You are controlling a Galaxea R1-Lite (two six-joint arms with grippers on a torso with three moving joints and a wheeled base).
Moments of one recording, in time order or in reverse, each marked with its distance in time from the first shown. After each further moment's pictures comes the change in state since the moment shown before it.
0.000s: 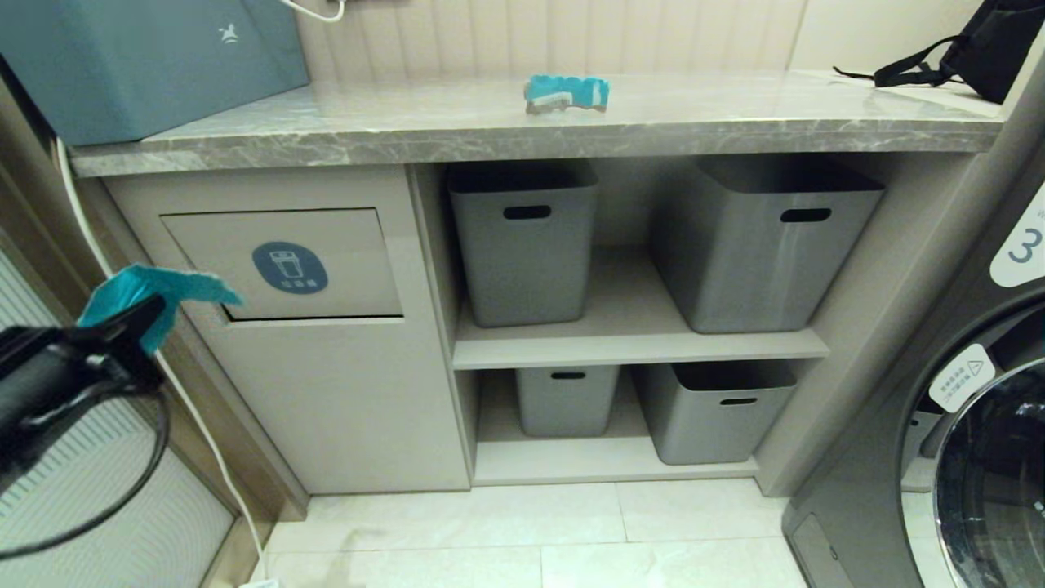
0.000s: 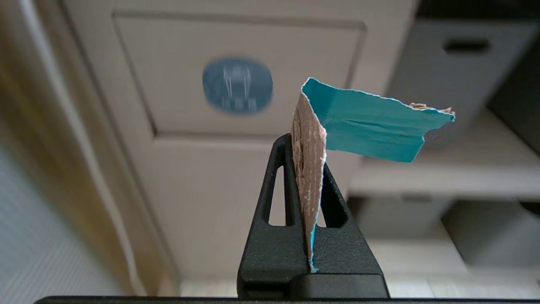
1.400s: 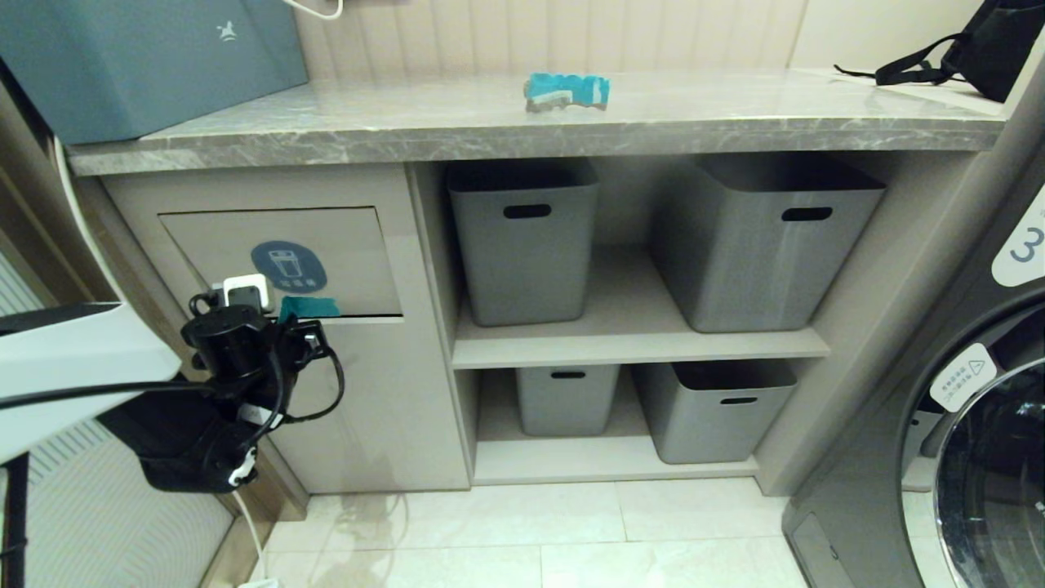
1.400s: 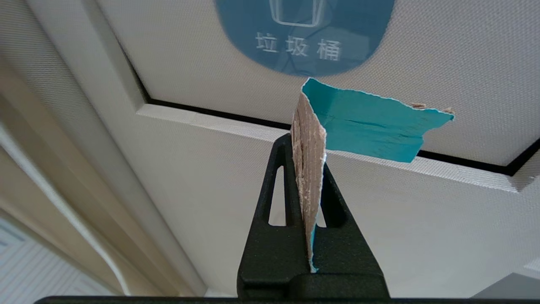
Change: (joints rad) left arm -0.073 0.883 -0.427 -0.376 0.359 0.037; right arm 0.000 0.000 0.000 0.001 0.000 0.000
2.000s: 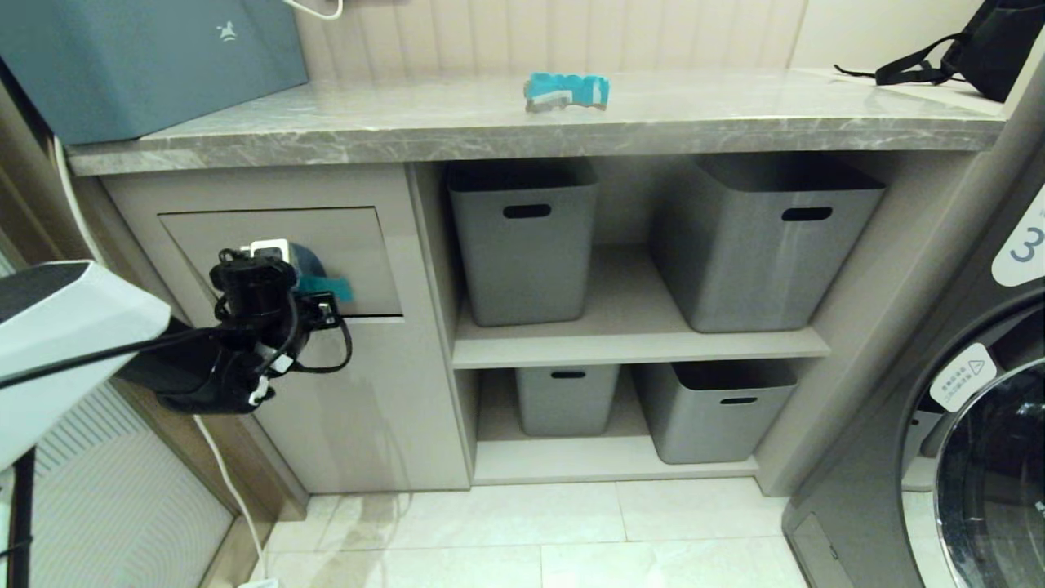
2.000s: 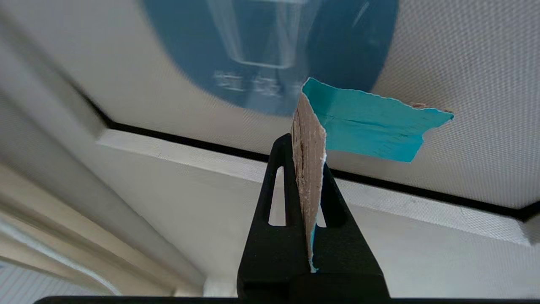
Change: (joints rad) left arm 0.005 0.008 -0.377 0.543 -0.048 -0.017; right arm 0.000 0.000 0.000 -0.001 0.000 0.000
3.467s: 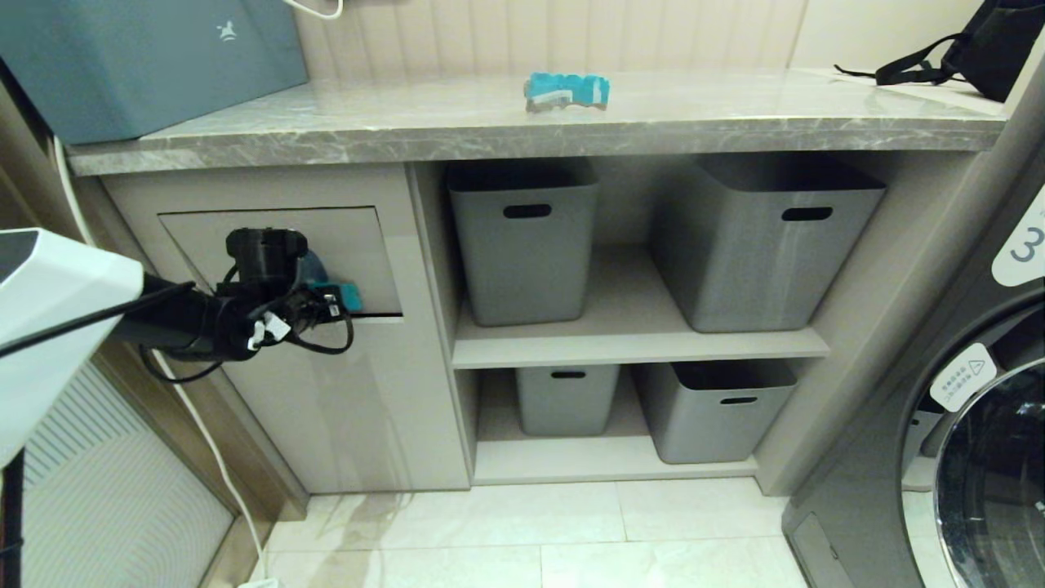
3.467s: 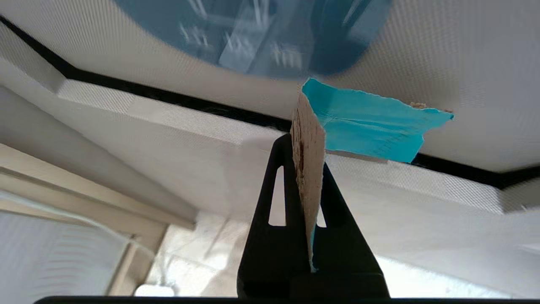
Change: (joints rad) left arm -0.008 -0.026 -0.199 0.439 -0.017 -0.108; right arm 0.000 0.000 0.000 0.000 0.000 0.000
